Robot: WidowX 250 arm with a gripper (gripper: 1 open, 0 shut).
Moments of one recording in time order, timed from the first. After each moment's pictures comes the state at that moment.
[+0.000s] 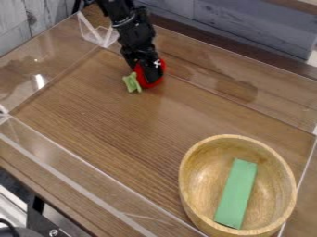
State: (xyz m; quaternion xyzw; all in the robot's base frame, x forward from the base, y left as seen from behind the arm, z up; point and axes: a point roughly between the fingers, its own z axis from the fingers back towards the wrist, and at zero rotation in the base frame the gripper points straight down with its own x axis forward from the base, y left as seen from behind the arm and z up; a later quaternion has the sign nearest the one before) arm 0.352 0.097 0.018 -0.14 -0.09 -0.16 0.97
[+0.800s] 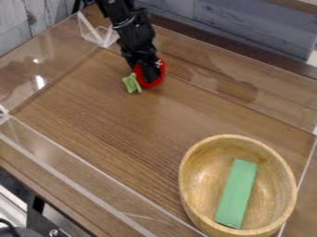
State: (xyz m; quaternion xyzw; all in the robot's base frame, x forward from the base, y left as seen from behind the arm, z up) arm 0.350 0.114 0.022 -0.13 -0.09 -0.11 0.98
